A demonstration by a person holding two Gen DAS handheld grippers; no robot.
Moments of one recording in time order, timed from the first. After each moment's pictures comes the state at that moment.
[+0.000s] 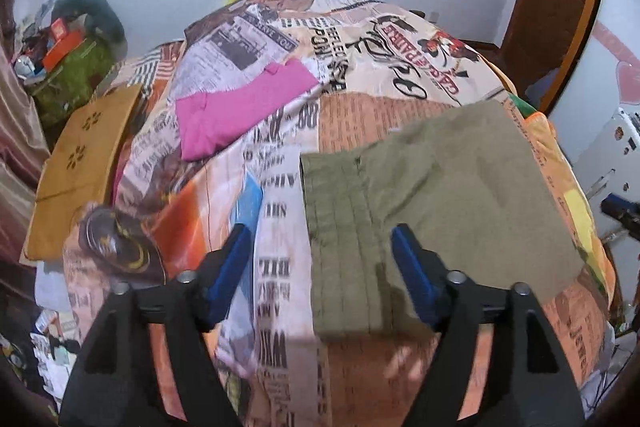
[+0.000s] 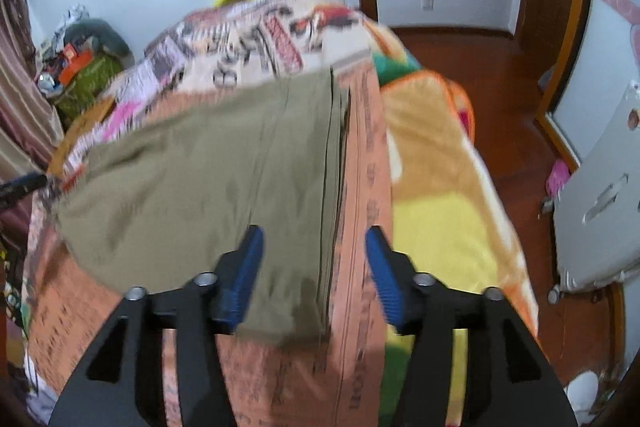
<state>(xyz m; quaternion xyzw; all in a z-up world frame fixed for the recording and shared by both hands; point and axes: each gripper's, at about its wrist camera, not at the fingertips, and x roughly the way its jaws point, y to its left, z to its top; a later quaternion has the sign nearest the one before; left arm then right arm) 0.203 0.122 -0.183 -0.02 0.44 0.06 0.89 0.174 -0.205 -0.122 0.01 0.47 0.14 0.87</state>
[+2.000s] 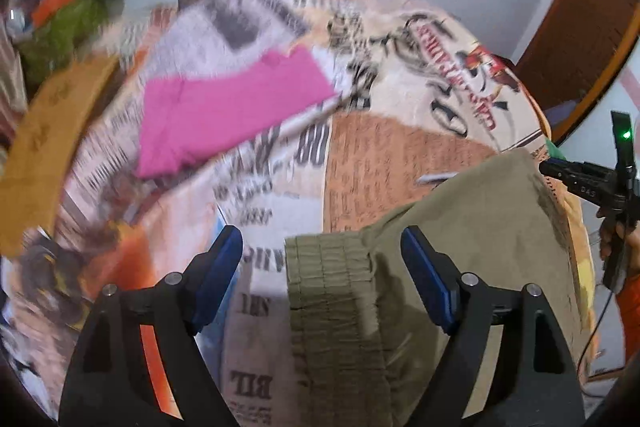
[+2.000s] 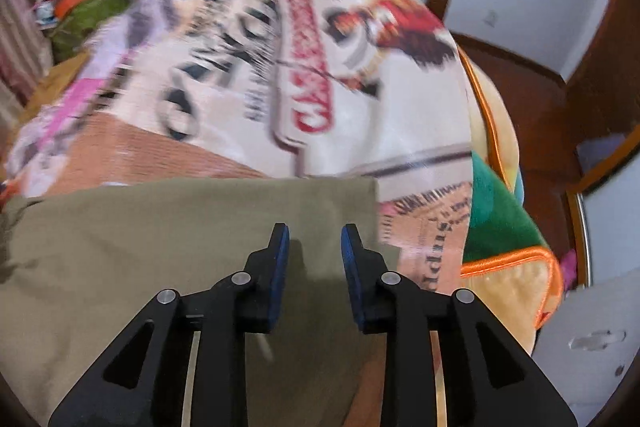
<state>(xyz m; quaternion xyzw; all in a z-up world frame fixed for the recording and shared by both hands) 0.306 0.158 -0.220 -0.09 0.46 0.06 0.88 0.367 -0.118 -0.174 -0.12 0.52 0.20 0.82</state>
